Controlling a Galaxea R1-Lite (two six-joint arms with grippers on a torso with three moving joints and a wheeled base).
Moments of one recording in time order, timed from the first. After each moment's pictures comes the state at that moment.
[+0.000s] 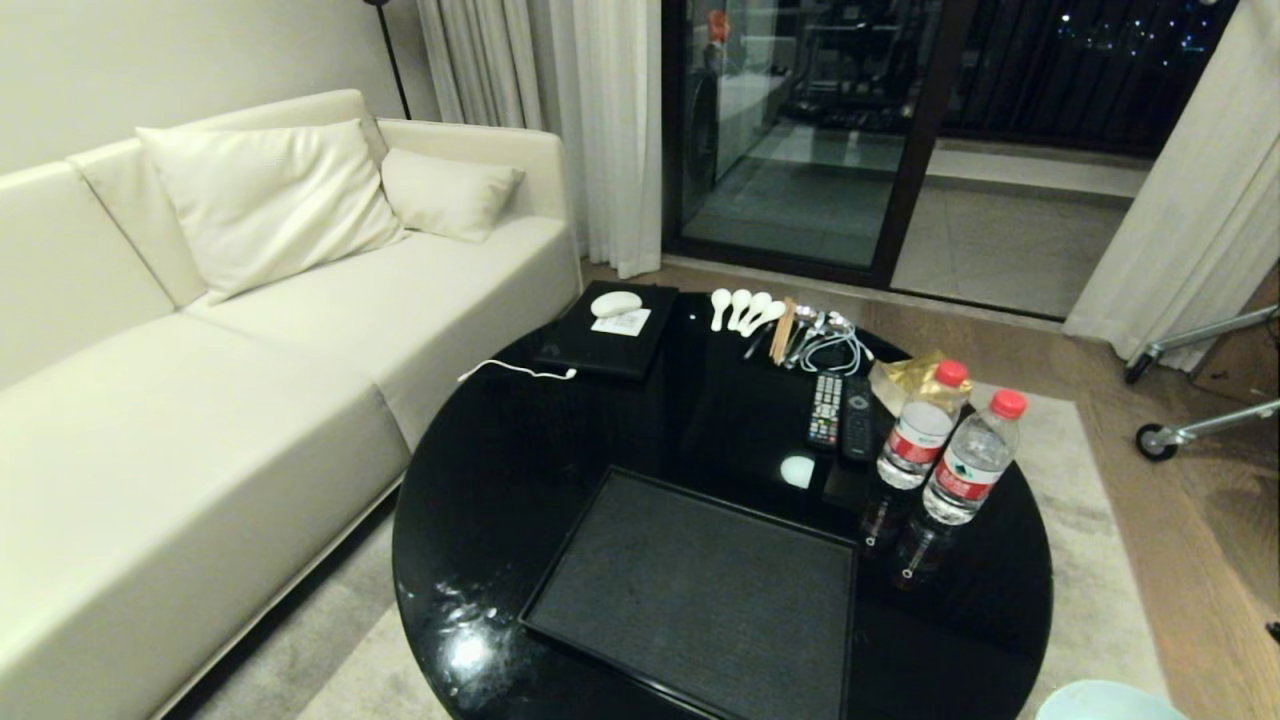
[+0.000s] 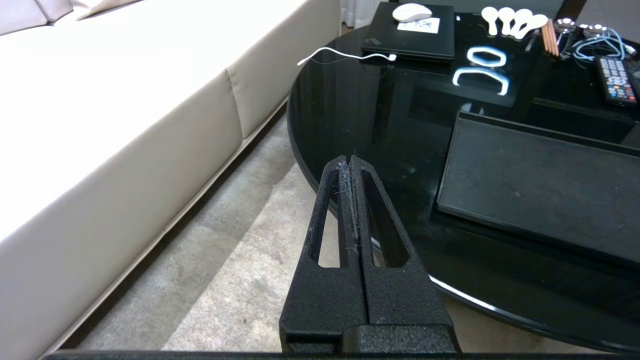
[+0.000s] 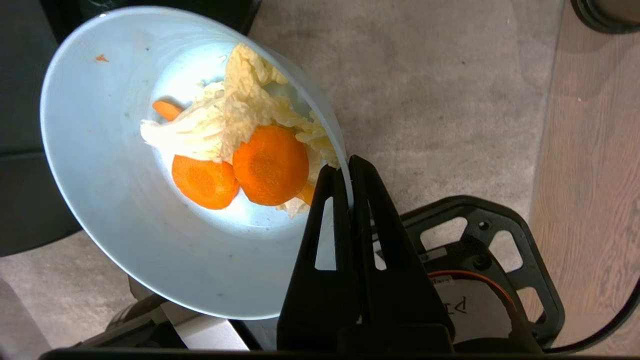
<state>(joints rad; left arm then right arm) 0.00 0.00 0.00 -0.01 0.01 -0.01 0.25 1.13 -0.34 0.37 -0.20 0.72</state>
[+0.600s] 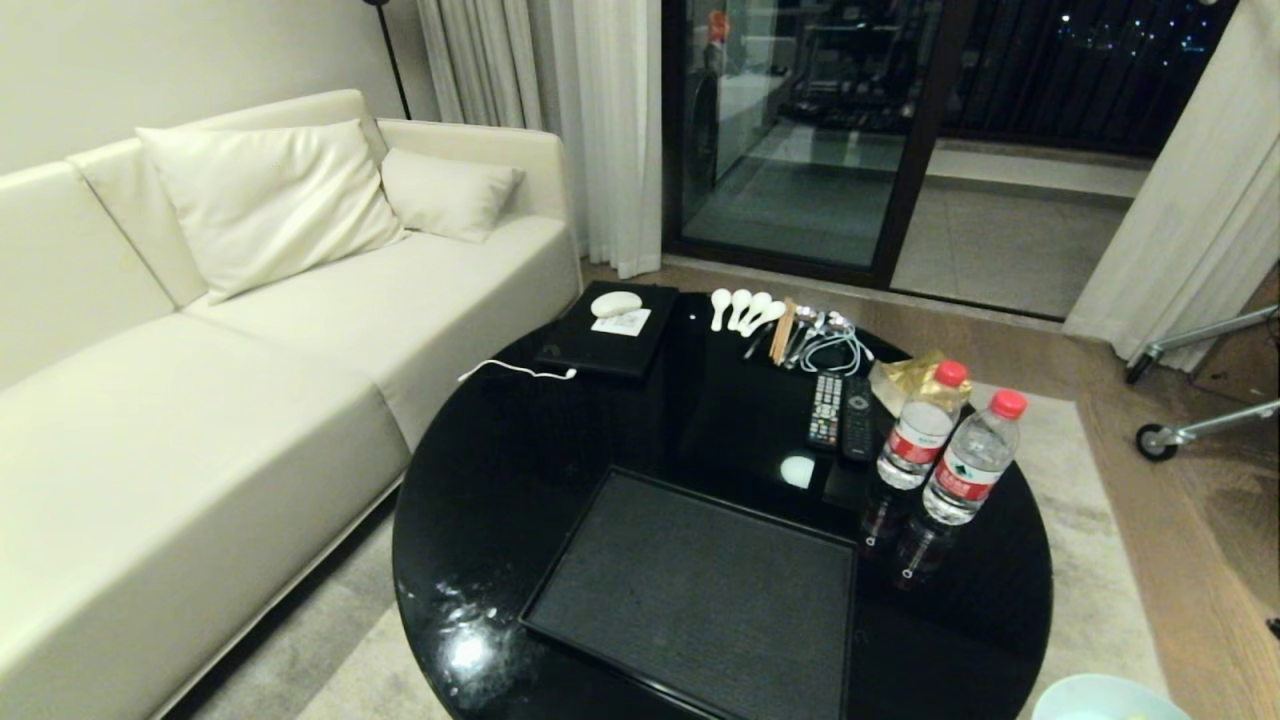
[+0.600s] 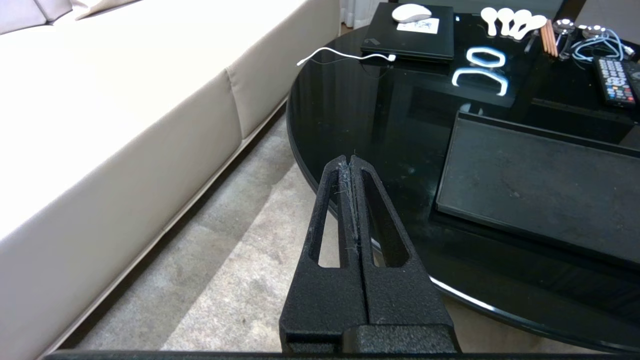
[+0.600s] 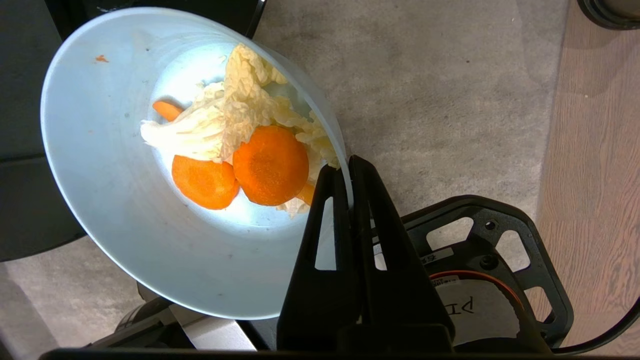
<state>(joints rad) 0.00 0.00 0.00 -0.01 0.01 -0.02 0.26 1.14 -0.35 0.37 -0.20 0.74</state>
